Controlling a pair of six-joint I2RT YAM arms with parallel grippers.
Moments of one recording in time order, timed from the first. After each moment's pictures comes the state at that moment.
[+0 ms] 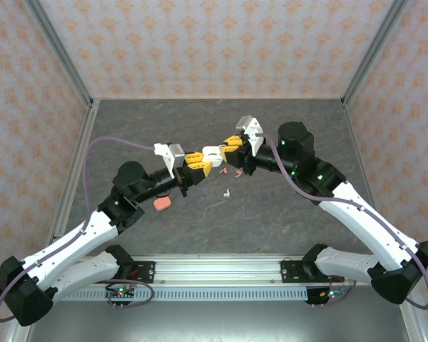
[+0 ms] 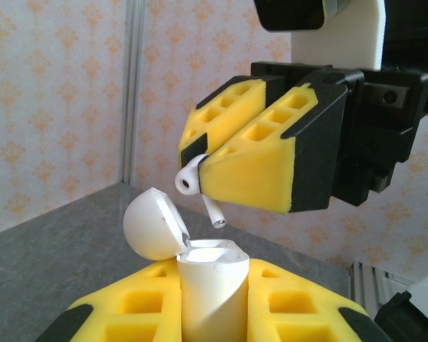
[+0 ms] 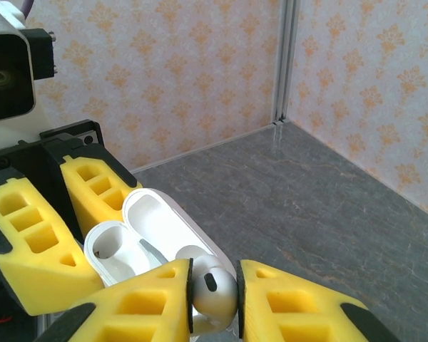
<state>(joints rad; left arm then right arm) -0.65 0.90 0.69 0.32 0.39 -0.21 0.69 1.09 1.18 -0.32 -0.41 -0.08</state>
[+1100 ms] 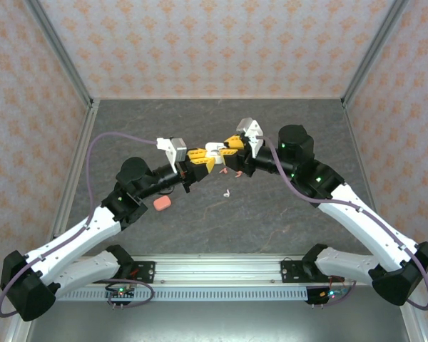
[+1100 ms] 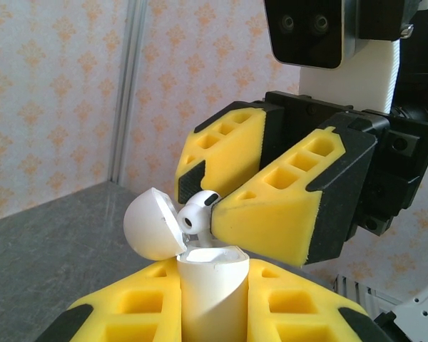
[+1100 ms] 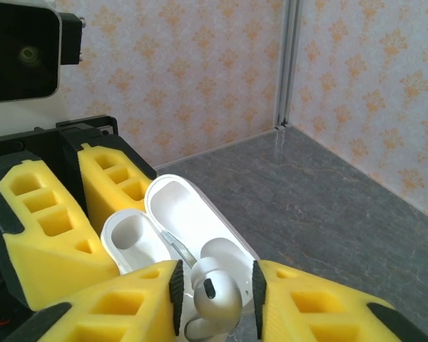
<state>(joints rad) -0.65 0.95 0.72 0.34 0.39 -0.28 0.69 1.08 1.14 -0.27 -0.42 -0.07</state>
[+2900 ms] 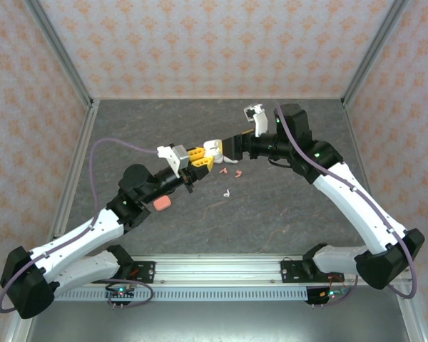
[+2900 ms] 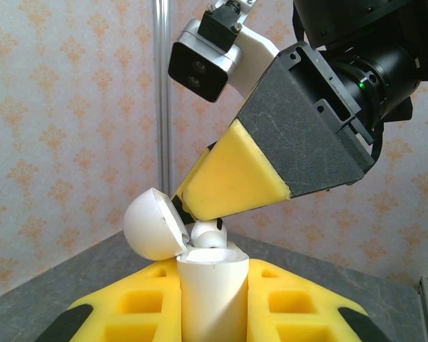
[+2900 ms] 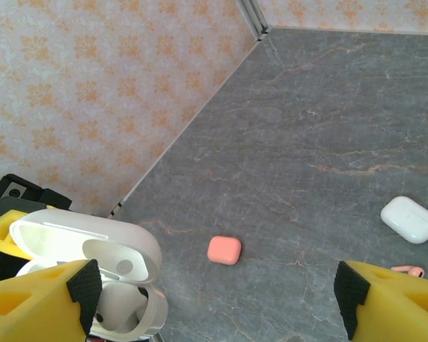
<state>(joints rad) -0.69 0.96 0.65 0.48 0.26 -0.07 0.57 1.24 1.36 -0.58 -0.49 0.34</state>
